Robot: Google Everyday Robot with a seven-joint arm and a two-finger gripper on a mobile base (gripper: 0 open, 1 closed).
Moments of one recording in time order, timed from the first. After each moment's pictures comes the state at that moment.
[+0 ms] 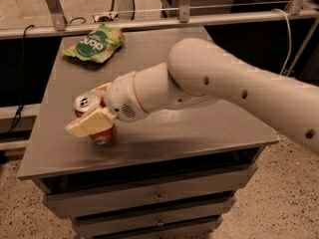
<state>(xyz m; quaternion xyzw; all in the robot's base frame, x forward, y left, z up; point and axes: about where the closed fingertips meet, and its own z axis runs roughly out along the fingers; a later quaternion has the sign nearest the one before) 0.465 0.151 0.894 -0.55 0.64 0.37 0.39</state>
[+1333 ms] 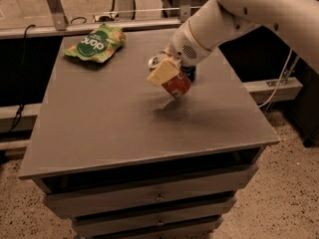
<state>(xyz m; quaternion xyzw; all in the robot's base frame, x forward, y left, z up) 0.593 -0.021 0.910 -0.55 0.75 0.18 0.31</state>
